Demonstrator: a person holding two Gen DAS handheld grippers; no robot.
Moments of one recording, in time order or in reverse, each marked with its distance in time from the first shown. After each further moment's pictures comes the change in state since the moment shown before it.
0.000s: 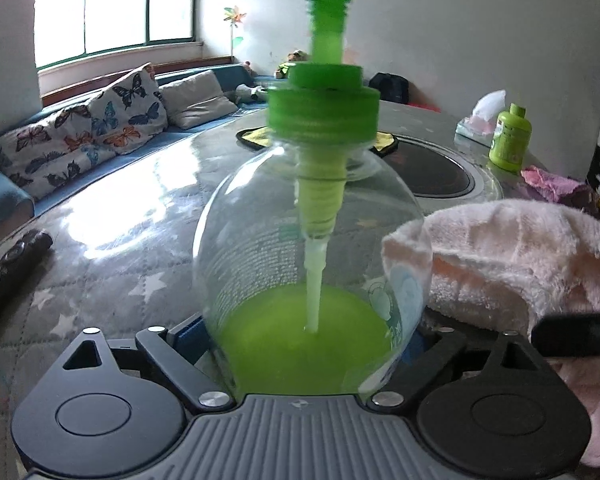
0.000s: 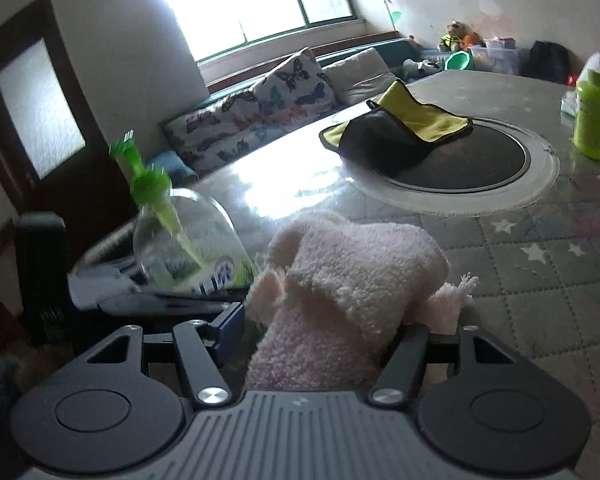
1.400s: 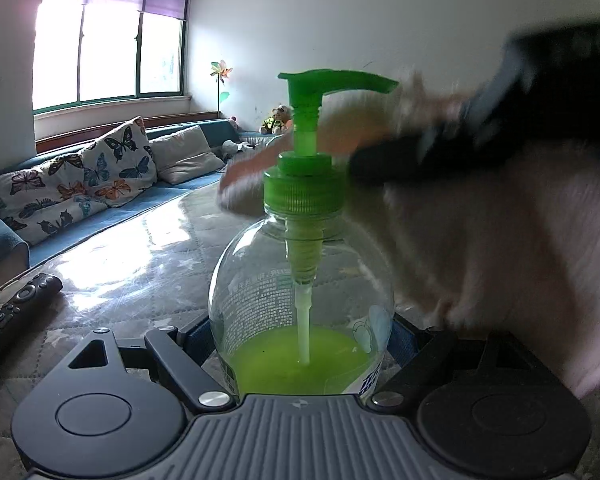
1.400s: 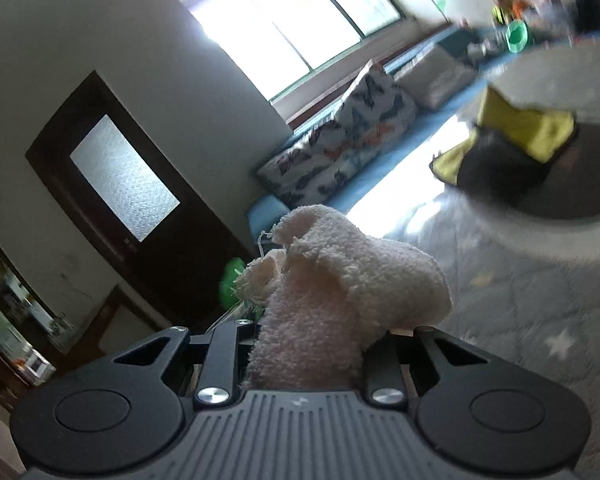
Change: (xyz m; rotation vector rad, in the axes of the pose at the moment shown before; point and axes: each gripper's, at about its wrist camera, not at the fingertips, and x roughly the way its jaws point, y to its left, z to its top) left arm -0.031 0.001 -0.002 0.038 -0.180 -0.041; right arm 0.039 0.004 0.066 0.228 -0.061 0.407
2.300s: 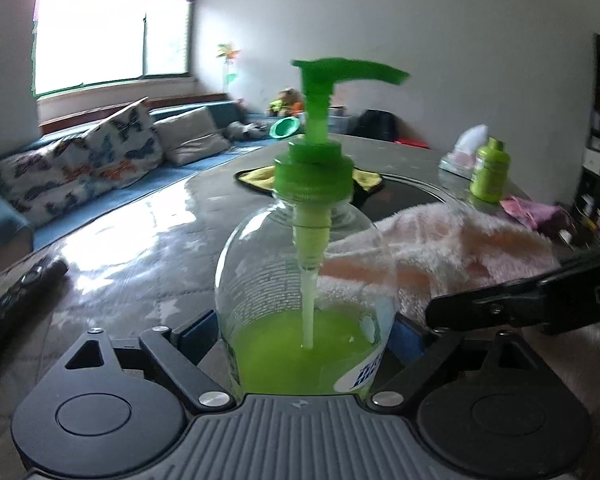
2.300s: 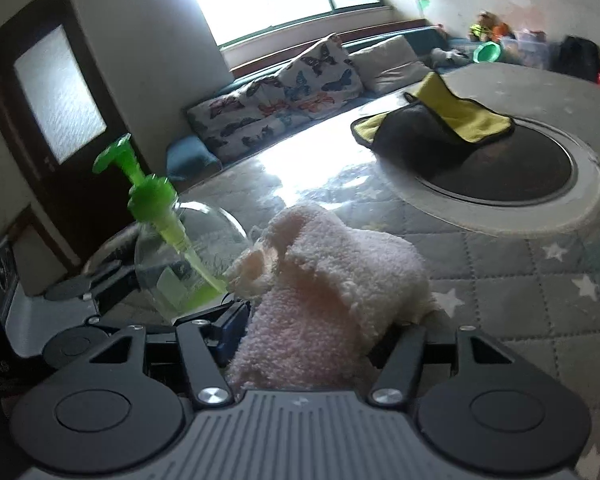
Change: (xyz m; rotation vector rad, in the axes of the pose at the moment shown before) left arm 0.004 0.000 0.002 -0.041 0.060 0.031; right arm -0.007 -0.014 -0.035 -0.190 0.091 -0.308
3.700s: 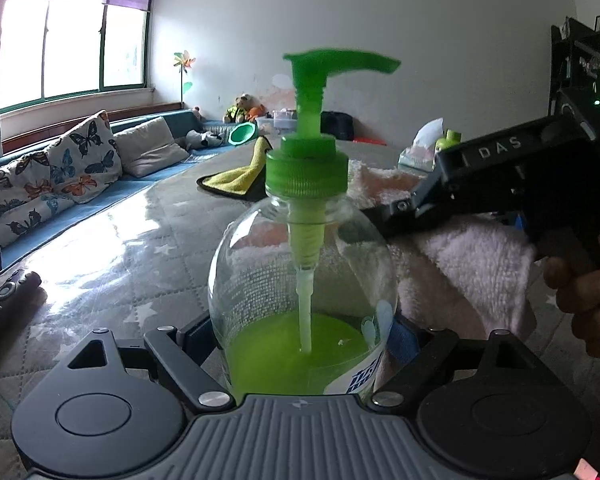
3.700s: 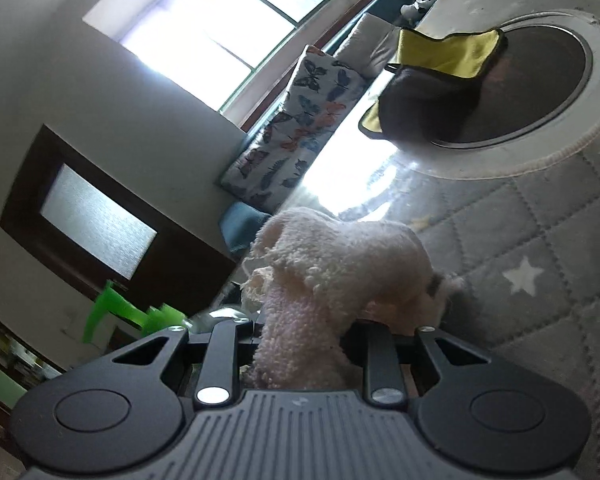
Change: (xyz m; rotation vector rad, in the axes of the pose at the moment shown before) left arm -0.001 0.008 -0.010 0.097 -0.010 -0.134; right arm 0.037 -0.041 0.011 0.388 -0.037 0.259
